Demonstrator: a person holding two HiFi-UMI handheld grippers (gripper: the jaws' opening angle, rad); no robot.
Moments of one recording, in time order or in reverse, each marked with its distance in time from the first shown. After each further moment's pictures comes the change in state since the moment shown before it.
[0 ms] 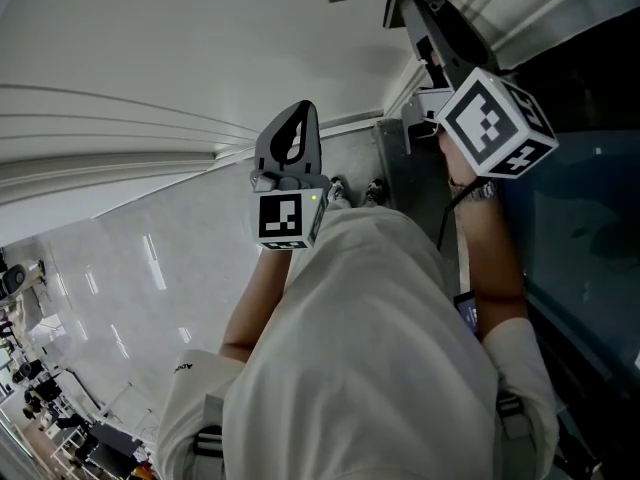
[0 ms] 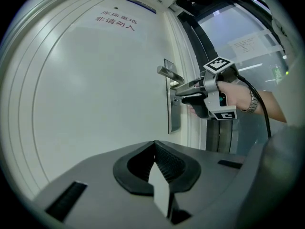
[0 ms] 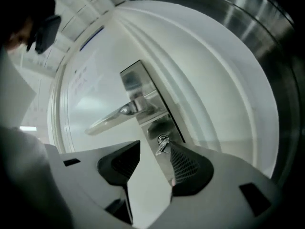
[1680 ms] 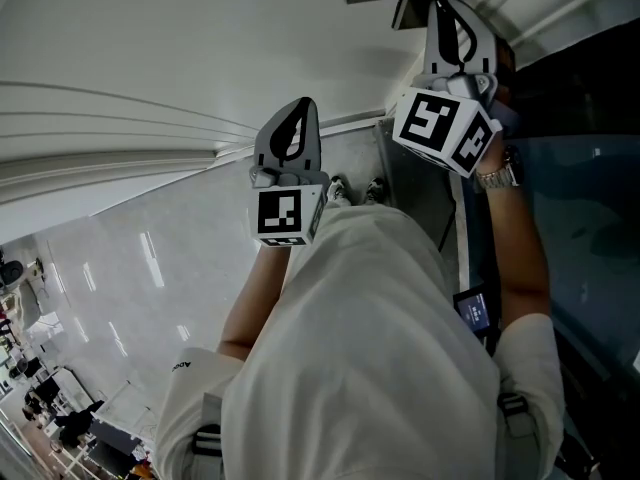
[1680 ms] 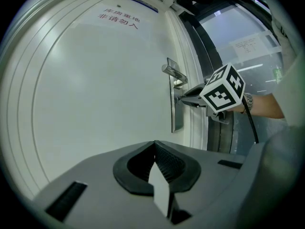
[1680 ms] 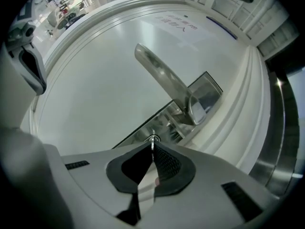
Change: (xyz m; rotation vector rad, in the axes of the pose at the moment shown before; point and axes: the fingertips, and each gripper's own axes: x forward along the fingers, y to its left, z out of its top) left arm 0.002 0.012 -0.001 -0.004 0.008 -0.003; right arm 0.011 -0.005 -0.010 -1.323 0.101 -0.334
